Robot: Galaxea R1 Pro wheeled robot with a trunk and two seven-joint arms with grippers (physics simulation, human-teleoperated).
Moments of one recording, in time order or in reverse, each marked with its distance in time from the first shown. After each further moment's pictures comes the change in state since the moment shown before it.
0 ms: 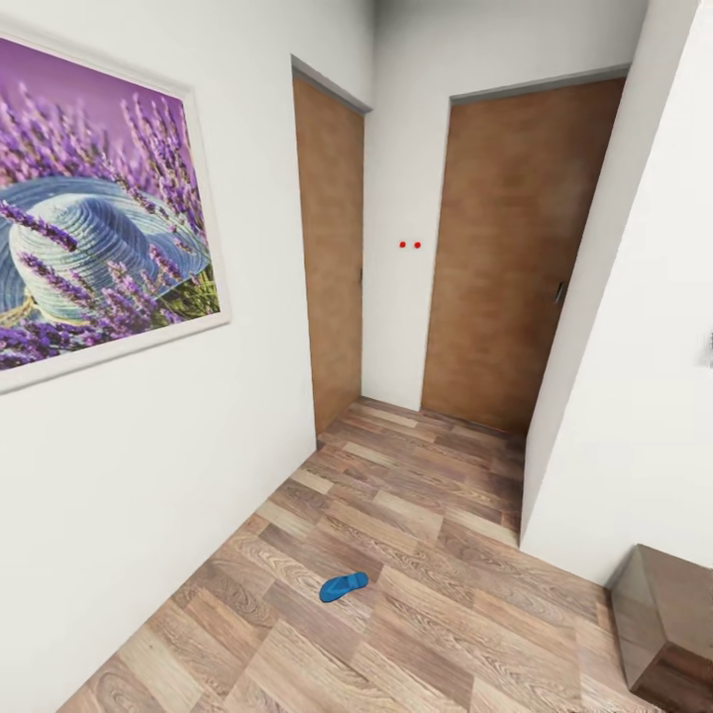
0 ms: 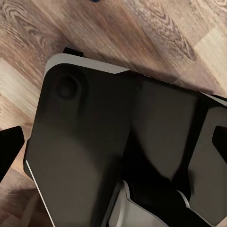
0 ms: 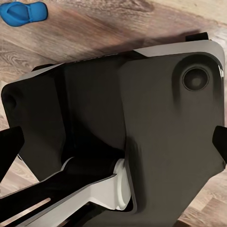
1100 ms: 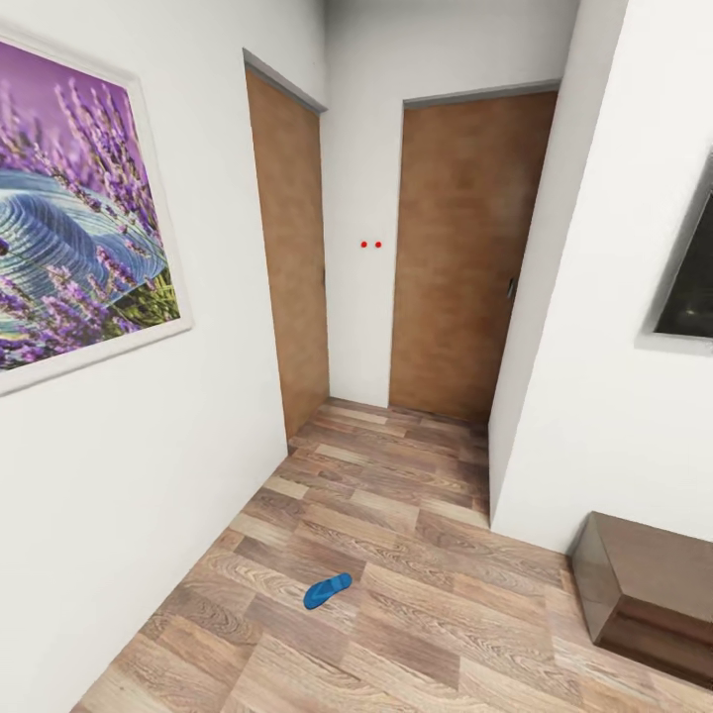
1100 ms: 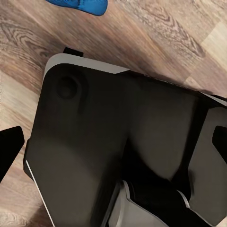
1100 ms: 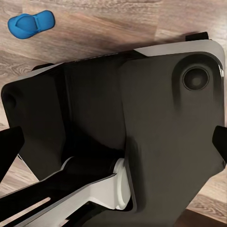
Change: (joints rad) left arm 0.000 0.000 0.000 0.000 0.000 0.000 0.000; right arm 0.000 0.000 0.002 0.000 0.000 0.001 0.001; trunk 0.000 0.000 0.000
